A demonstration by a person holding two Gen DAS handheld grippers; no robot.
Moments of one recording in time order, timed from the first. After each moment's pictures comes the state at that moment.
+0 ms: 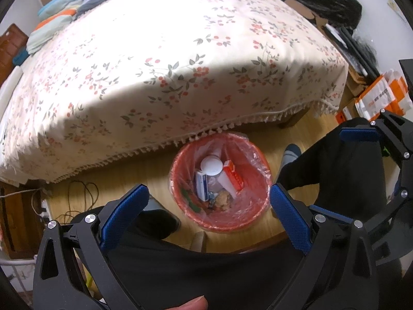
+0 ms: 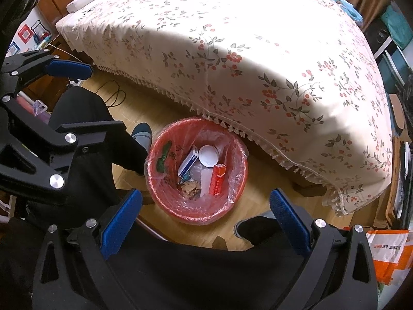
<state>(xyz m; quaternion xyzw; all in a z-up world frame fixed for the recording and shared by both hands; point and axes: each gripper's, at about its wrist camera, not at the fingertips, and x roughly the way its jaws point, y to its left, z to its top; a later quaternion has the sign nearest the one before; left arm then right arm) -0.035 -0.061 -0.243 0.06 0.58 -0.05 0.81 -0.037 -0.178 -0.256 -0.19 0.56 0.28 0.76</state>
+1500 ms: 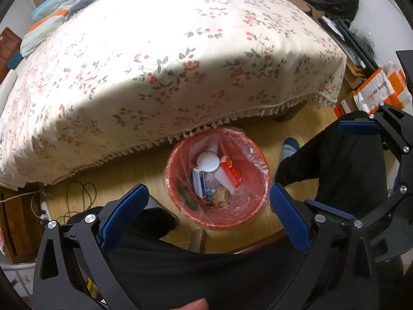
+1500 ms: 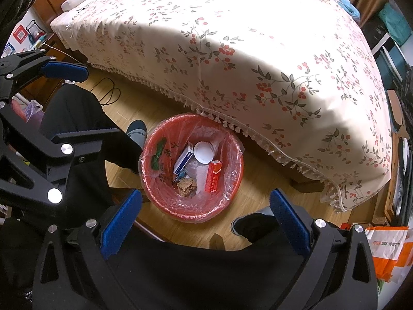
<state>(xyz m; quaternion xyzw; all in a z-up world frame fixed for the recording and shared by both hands) -0.030 -0.072 -0.255 0.06 0.59 -0.06 0.80 -0.033 -0.186 -0.264 -0.19 0.56 0.27 0.76</state>
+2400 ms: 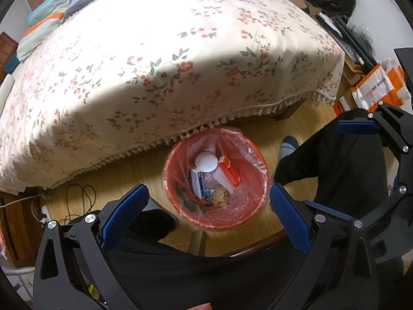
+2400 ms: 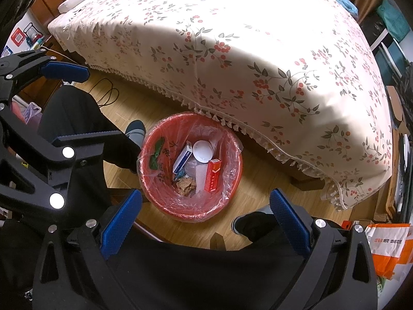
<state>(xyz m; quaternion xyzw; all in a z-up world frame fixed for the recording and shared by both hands) -0.025 -0.078 -0.257 0.07 0.59 -0.07 0.80 -0.030 -0.189 -0.268 -0.19 0.57 0.27 0.76</state>
